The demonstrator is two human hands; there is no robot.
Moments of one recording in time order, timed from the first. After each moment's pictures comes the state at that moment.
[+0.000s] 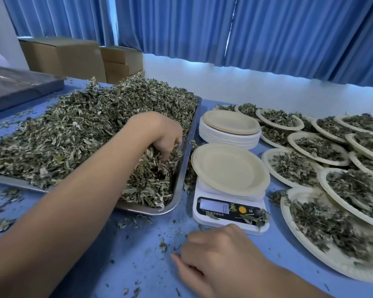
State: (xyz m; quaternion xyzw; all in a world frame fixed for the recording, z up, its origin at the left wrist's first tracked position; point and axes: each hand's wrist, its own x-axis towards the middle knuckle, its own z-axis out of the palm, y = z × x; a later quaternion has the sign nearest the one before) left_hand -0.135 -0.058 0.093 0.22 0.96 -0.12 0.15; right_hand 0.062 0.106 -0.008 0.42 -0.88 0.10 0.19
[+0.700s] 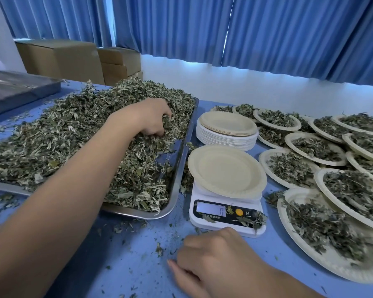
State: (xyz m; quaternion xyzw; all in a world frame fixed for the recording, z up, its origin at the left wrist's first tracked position) left_hand -0.147 -0.082 0.106 0.13 0.99 0.07 0.00; right_hand 0.063 0.109 -0.008 0.40 -0.90 0.07 0.17
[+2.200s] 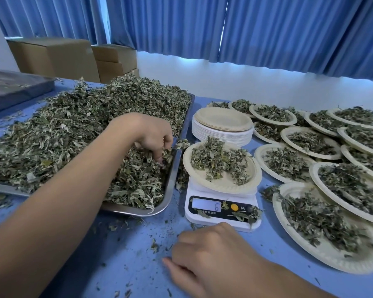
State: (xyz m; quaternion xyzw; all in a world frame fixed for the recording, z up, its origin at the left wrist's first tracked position) left_hand -0.145 -0.070 0.086 0.20 0.96 0.01 0.19; right_hand 0.064 0.109 0.000 0.43 -0.89 0.09 0.15
